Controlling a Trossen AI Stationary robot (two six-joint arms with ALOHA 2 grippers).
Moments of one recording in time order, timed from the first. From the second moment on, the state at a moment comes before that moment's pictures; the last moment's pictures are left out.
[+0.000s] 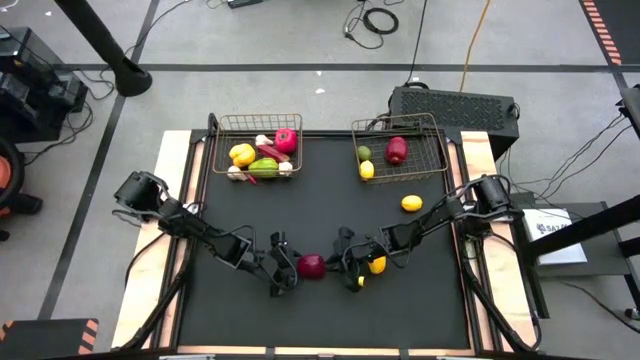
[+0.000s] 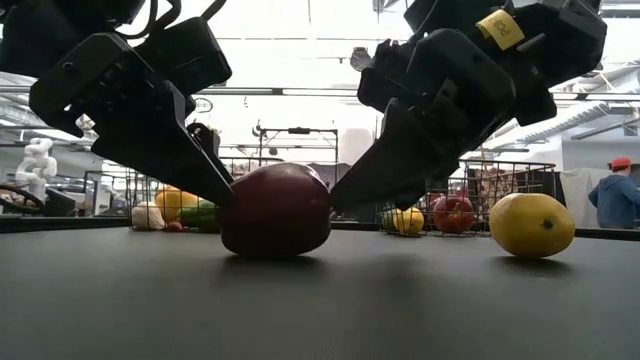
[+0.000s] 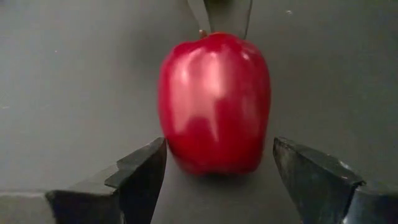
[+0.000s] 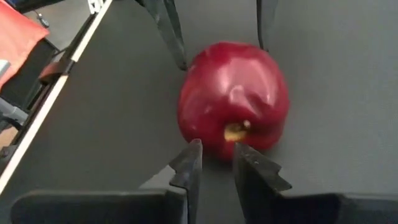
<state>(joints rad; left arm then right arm) -0.45 1.66 0.66 0.28 -0.33 -0.36 0.26 1.86 0.79 0.53 -0.01 0.39</state>
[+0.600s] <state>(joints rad) -0.45 1.66 0.66 0.28 -0.33 -0.31 0.22 1.86 0.79 0.55 -0.01 0.38</state>
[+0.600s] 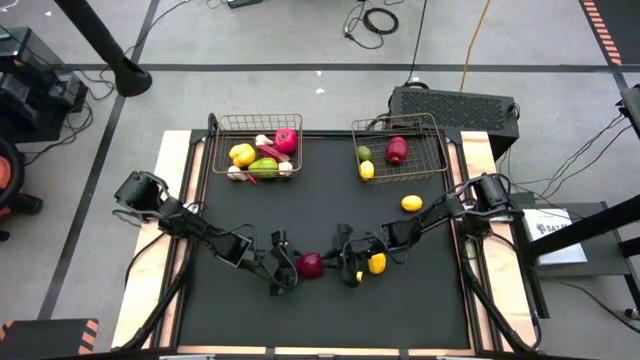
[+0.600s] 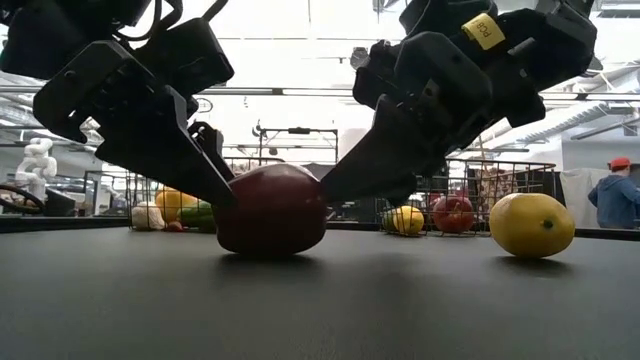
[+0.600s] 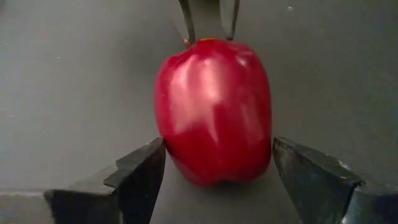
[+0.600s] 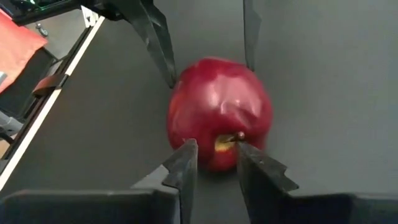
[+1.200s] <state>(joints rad) -0.45 1.66 0.66 0.32 -0.32 -0.27 0.20 1.86 0.79 0.58 -0.11 0.38</state>
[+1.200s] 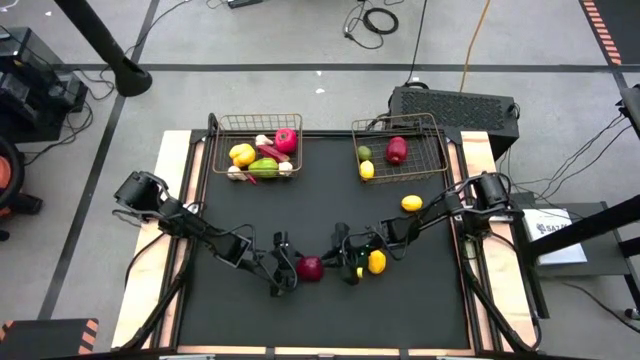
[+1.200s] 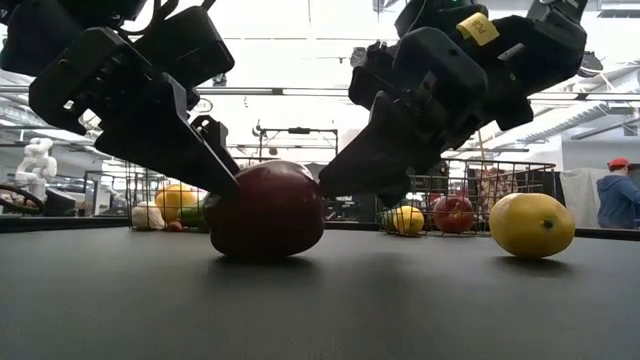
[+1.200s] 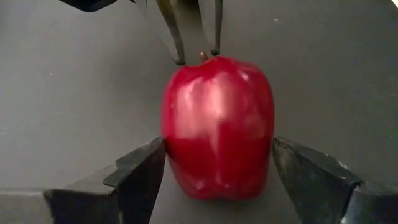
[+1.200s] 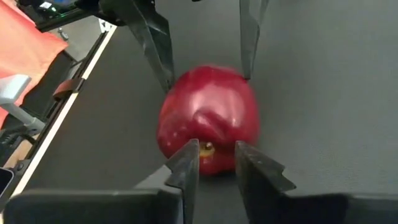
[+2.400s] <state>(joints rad) -0.45 1.66 0.66 0.31 -0.32 -0.28 0.22 1.86 0.79 0.60 -0.04 0.34</state>
